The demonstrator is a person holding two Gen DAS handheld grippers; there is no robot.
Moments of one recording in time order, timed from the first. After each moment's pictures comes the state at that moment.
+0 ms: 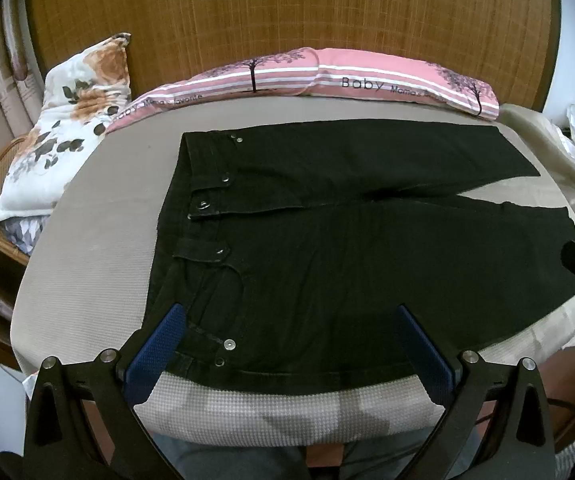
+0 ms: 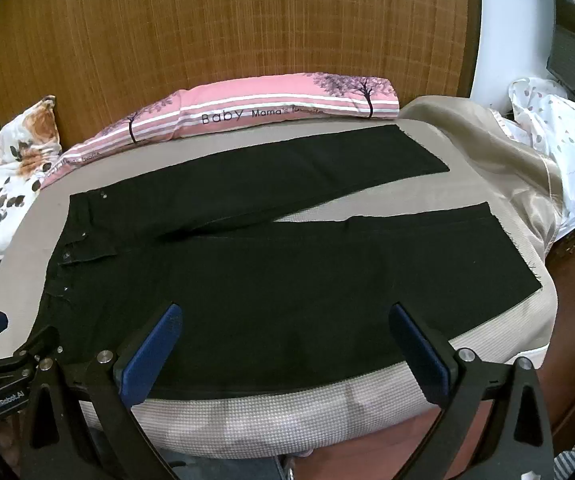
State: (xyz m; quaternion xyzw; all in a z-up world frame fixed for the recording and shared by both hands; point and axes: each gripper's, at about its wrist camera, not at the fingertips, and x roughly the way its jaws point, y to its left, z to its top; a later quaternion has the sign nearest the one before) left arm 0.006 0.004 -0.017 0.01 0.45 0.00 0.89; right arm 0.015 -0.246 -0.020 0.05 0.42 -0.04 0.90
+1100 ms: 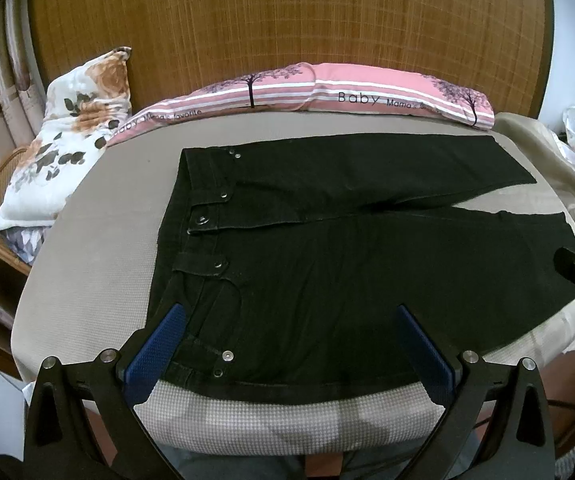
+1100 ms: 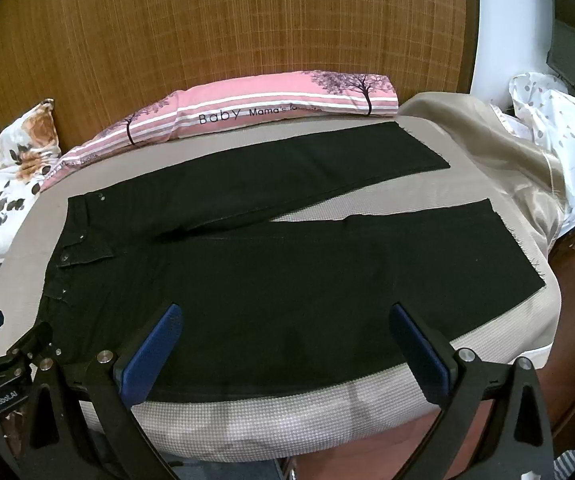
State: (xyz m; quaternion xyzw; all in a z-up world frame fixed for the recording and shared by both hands) left arm 0.001 0.004 -0.012 0.02 0.43 0.00 0.90; right arm 0.018 -0.251 -0.022 0.06 0.43 -0.04 0.90
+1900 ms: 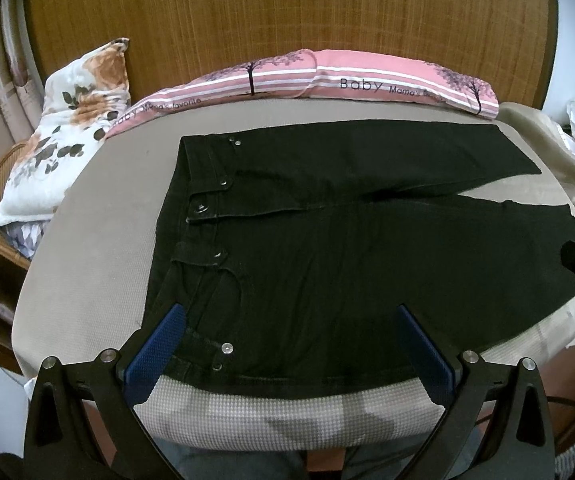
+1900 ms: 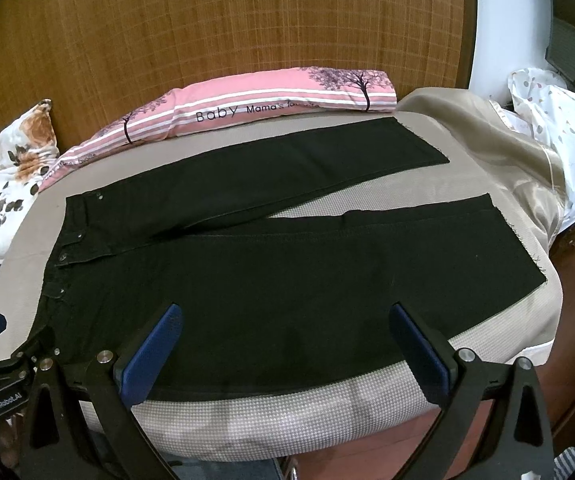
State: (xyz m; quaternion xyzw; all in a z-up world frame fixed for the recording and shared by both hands) left arm 0.004 0.003 -0.019 0.02 0.45 0.00 0.89; right arm 0.018 -0.253 -0.026 0.06 0.43 -0.04 0.90
